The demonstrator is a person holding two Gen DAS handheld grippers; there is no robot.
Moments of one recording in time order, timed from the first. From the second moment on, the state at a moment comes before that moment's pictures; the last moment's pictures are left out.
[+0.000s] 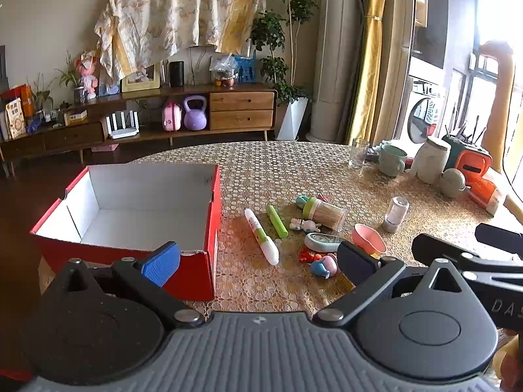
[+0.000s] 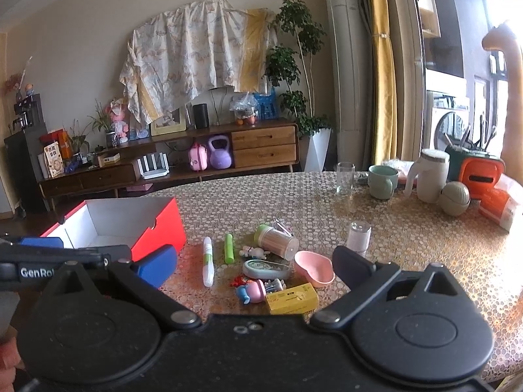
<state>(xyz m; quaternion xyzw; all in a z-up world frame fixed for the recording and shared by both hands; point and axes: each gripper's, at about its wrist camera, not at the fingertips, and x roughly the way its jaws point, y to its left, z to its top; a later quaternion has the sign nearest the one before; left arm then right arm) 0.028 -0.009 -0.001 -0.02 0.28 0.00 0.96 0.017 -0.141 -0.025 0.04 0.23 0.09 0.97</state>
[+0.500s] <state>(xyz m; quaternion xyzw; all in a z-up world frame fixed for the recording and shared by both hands) 0.034 -0.011 0.003 -0.02 0.28 -0.01 0.96 0.028 -0.155 -0.030 0.05 0.24 0.09 0.96</state>
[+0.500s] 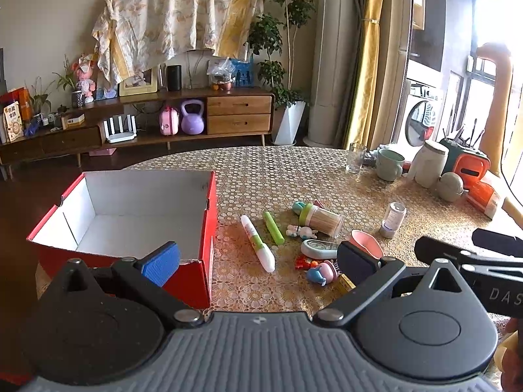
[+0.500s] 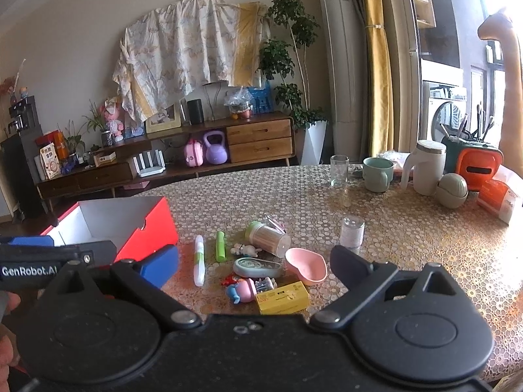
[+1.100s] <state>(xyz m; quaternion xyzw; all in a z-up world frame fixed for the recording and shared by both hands) 0.077 -0.017 -0.015 -0.02 0.29 -0.03 0.96 0.066 -0.161 -0.062 0.00 0.30 0.15 0.94</state>
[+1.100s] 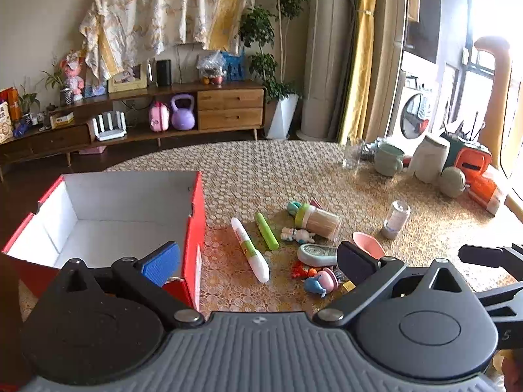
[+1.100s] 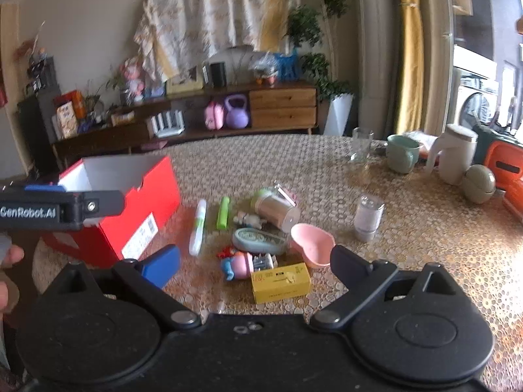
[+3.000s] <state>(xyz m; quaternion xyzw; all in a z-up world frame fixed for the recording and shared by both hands) 0.209 -0.079 -0.143 -0.06 0.45 -0.12 0.88 0.146 -0.155 -0.159 -0.07 0.39 0.17 0.90</state>
